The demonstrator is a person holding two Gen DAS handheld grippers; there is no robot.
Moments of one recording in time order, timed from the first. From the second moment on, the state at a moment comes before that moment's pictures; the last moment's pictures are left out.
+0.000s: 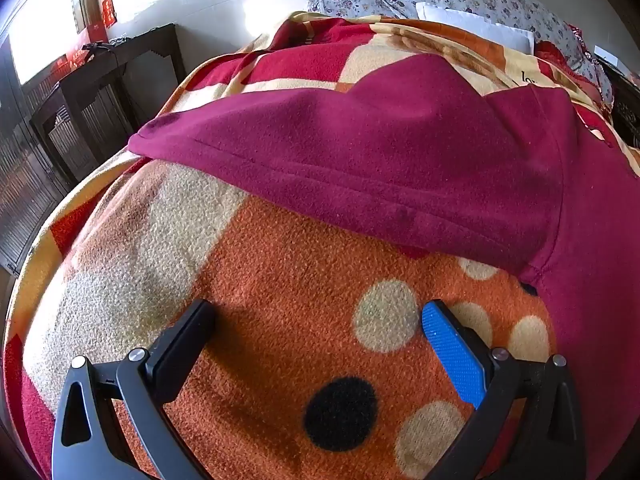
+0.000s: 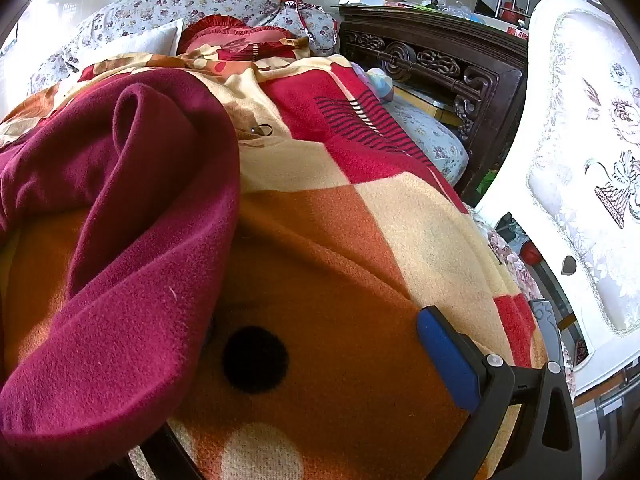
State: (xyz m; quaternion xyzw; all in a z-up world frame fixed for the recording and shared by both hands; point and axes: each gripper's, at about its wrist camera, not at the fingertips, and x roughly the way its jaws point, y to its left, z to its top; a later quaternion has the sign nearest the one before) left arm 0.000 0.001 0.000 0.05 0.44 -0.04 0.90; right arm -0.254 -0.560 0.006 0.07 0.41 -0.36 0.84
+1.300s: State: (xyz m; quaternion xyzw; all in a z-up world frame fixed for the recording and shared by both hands) left arm -0.117 -0.095 0.073 0.10 0.36 -0.13 0.92; right arm -0.313 -0.427 0.105 0.08 0.38 -0.24 0.89
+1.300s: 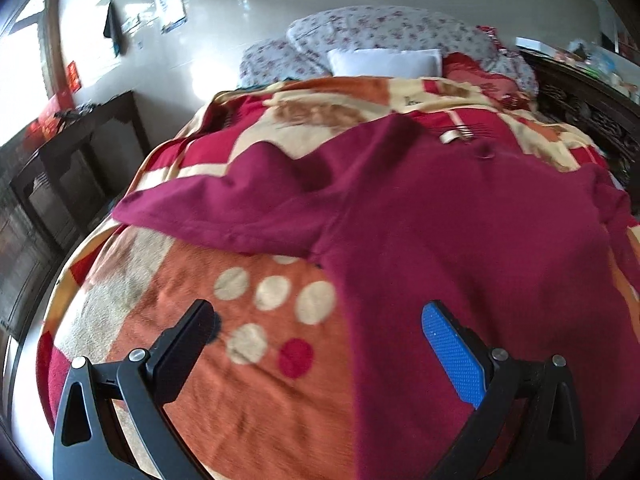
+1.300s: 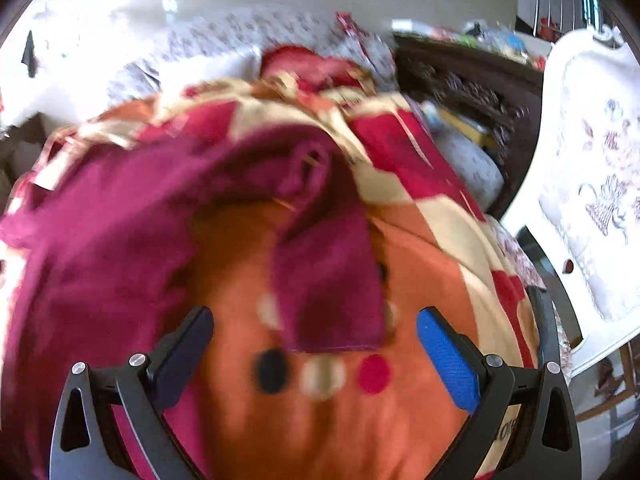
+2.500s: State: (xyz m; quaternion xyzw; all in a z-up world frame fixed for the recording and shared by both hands) left arm -0.146 -0.126 0.076 0.10 0.35 -0.17 0.92; right arm -0.249 -0.332 0.103 0.09 0.36 -0.18 0.91
